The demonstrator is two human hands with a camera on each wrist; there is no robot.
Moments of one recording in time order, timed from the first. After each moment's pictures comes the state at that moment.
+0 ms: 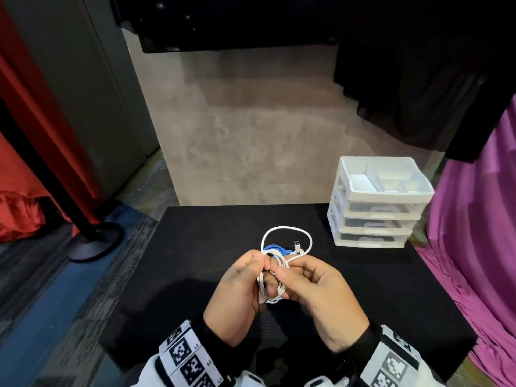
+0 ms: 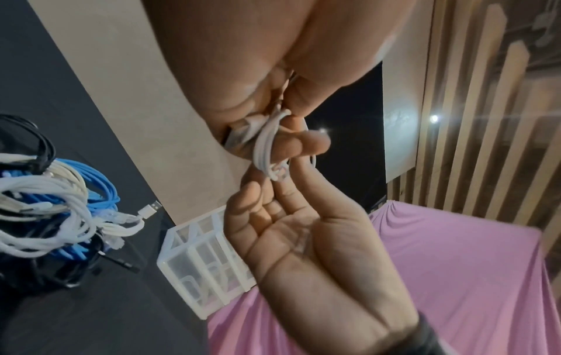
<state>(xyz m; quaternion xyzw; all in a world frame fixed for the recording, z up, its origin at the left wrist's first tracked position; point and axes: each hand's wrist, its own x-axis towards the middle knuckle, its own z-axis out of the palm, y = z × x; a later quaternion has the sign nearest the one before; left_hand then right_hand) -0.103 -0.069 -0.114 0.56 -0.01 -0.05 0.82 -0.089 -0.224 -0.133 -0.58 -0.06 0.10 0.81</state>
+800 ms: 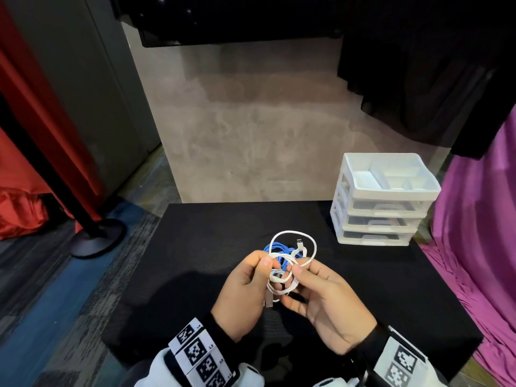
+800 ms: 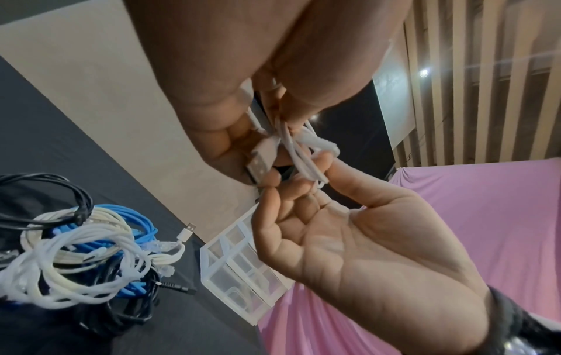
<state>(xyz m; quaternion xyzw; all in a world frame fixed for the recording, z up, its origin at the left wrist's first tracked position) -0.093 -0.066 -0.135 0.72 -0.03 0.01 0.69 -0.083 -0.228 -0.141 -0.49 0.04 0.20 0.85</state>
